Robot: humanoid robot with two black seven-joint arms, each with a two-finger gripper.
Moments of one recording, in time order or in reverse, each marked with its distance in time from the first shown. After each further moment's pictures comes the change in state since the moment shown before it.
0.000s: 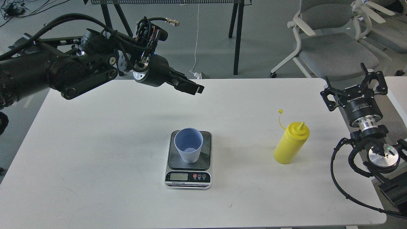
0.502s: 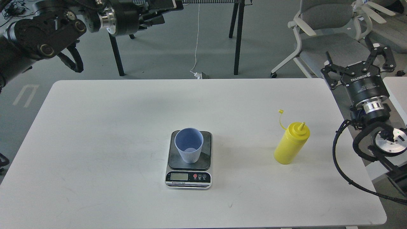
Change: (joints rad) left arm 0.028 0.005 -0.102 0.337 -0.713 0.000 0.000; right arm 0.028 -0.148 0.089 0.297 0.092 0.000 -0.007
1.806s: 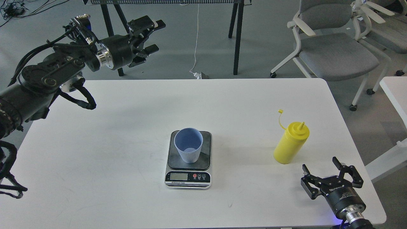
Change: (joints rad) left arm 0.236 -0.009 -0.127 0.007 -0.138 0.000 0.000; right arm -0.602 0.143 -0.140 0.070 0.128 0.000 -0.052
